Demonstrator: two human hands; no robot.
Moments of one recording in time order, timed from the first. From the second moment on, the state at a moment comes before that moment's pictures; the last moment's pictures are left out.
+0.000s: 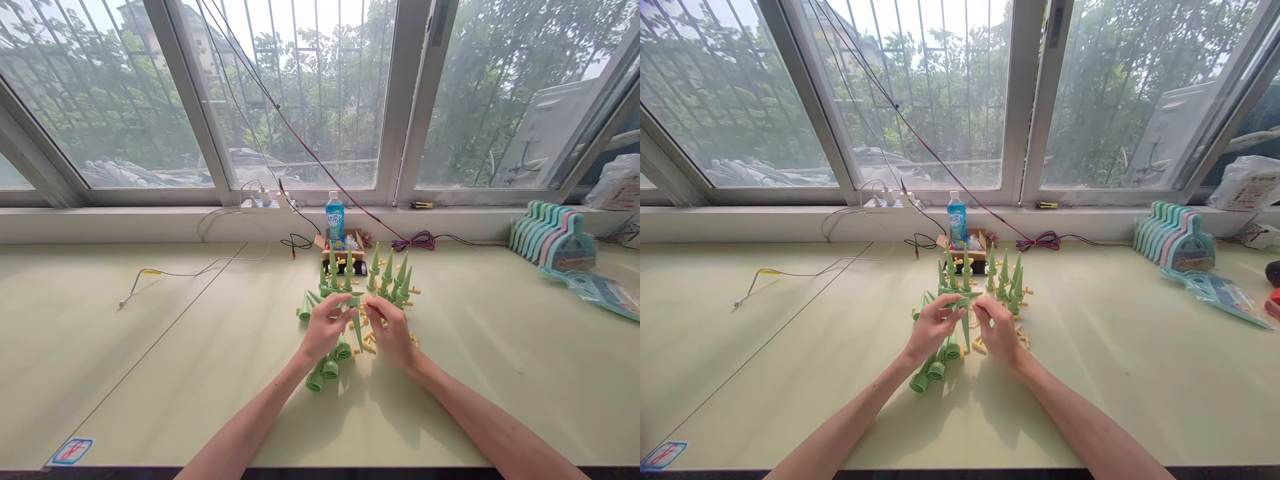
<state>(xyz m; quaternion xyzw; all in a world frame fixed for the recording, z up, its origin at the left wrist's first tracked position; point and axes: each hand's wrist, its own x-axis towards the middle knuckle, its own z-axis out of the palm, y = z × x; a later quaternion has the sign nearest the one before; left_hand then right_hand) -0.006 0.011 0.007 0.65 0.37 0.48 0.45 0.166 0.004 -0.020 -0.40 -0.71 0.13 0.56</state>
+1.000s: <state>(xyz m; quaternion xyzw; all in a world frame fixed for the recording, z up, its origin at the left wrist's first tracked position) -0.001 0.005 0.010 0.63 0.41 0.50 0.43 0.162 -0.002 -0.007 -0.38 -0.71 0.12 0.58</state>
